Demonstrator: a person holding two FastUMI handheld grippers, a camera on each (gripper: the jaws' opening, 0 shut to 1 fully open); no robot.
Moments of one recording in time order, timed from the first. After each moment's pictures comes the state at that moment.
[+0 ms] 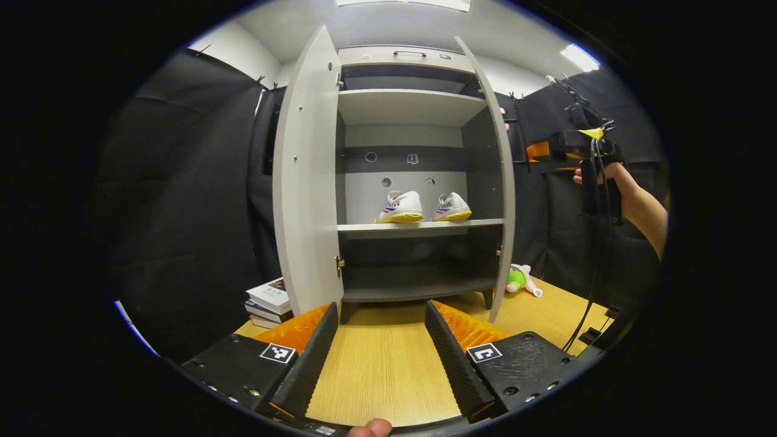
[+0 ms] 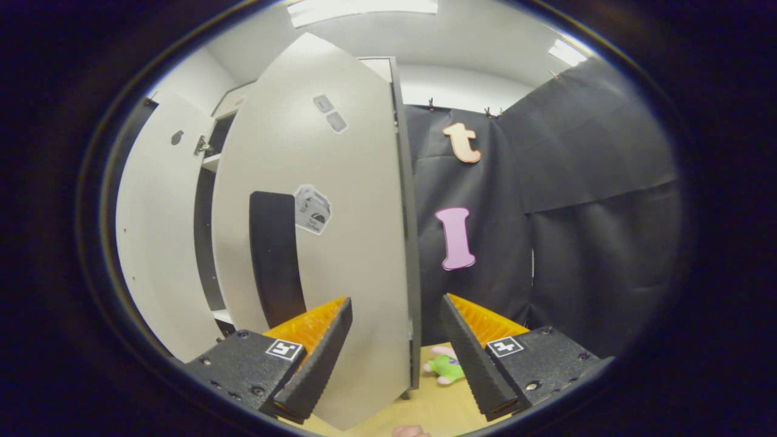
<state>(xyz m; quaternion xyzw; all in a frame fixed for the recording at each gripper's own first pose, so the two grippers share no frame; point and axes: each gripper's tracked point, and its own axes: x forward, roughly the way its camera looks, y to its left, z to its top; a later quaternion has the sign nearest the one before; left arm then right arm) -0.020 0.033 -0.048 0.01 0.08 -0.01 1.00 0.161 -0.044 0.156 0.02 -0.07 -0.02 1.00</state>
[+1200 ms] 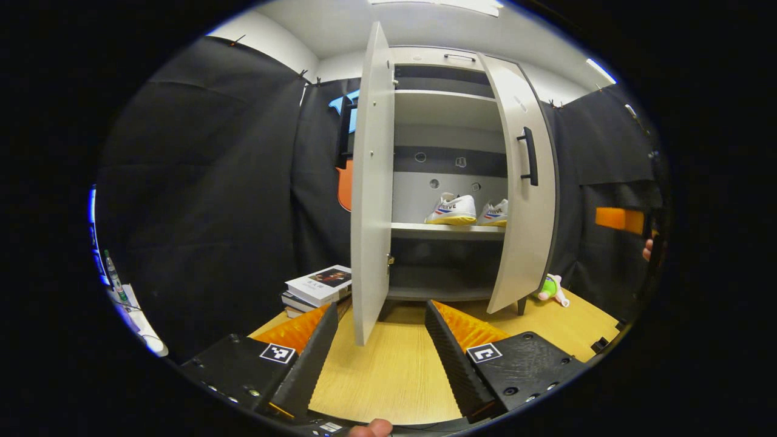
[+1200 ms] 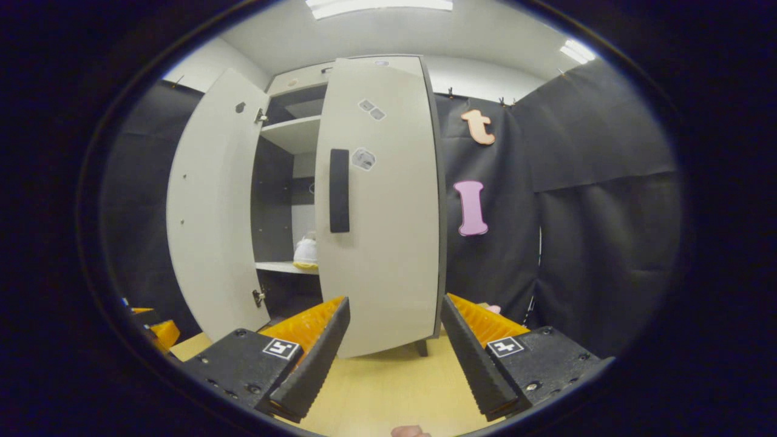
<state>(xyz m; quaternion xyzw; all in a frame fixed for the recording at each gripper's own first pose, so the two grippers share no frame) -0.022 0.124 -0.043 -0.01 0.08 0.08 0.99 0.026 -0.002 0.018 0.00 -0.01 0.00 1.00</state>
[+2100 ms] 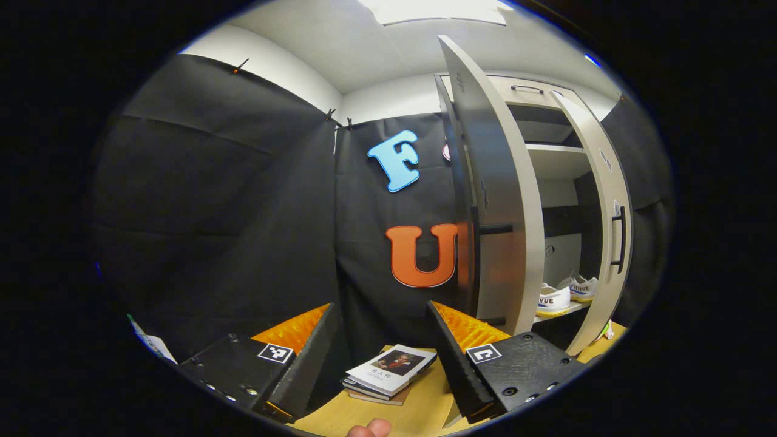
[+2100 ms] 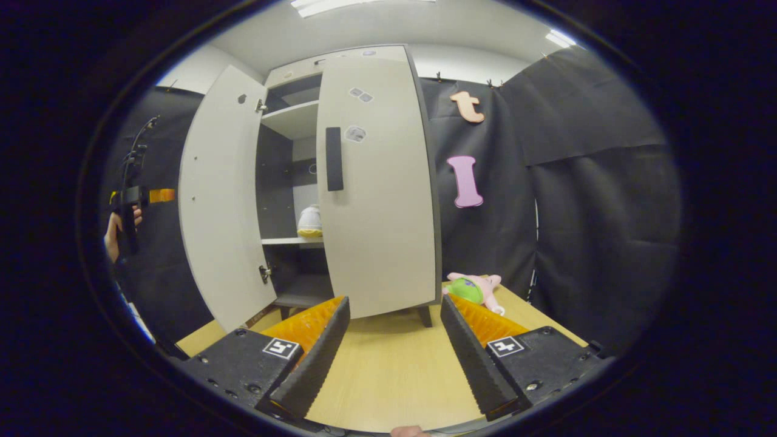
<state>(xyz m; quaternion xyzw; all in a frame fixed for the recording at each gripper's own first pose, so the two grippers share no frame) 0.104 0.266 0.126 0.03 -0.01 0.15 0.99 -0.004 -0.013 -0.028 0.03 0.02 -0.01 1.00</state>
